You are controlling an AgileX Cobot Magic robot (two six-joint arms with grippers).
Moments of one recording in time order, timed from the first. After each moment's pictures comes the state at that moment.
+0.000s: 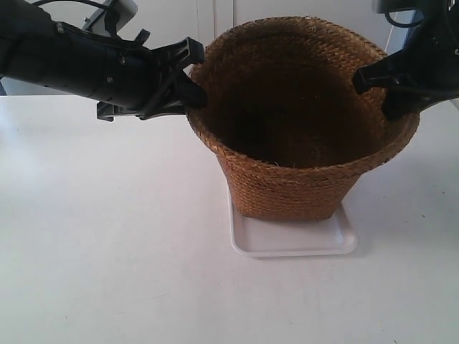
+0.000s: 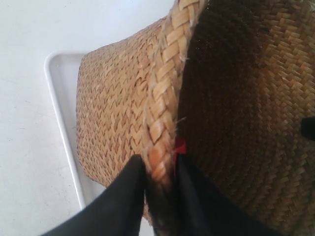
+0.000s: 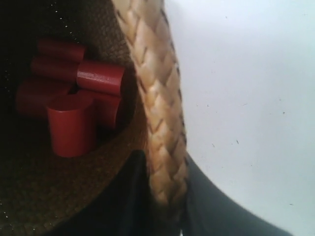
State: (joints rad) left arm -0.36 1.54 -1.20 -0.92 0.52 0.27; right arm 0.04 1.53 -1.41 0.00 1.08 -0.06
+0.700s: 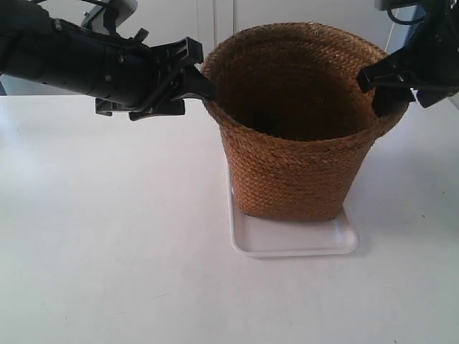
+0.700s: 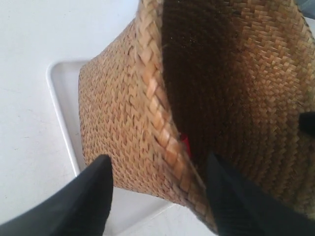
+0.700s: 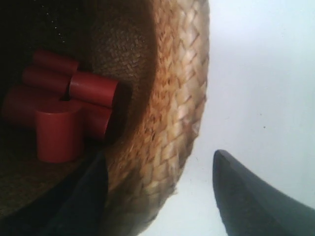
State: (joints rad) left arm -0.36 1.54 -1.21 -0.91 0.52 0.31; right arm 0.04 1.53 -1.41 -0.04 1.04 -0.07
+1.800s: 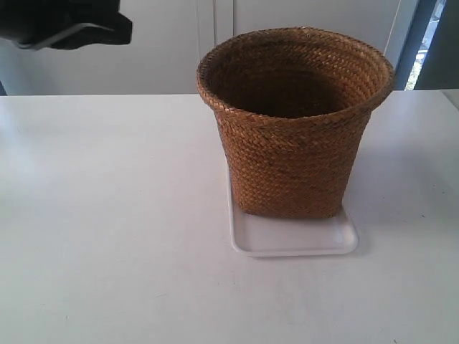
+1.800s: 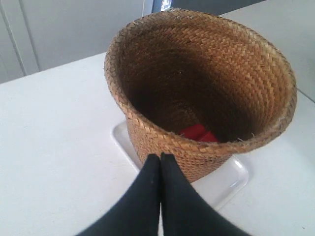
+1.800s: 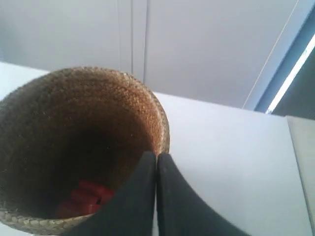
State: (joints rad) left arm -0.36 1.16 -1.18 -0.46 0.60 0.32; right arm 0.04 1.06 -1.34 0.00 0.80 -0.03
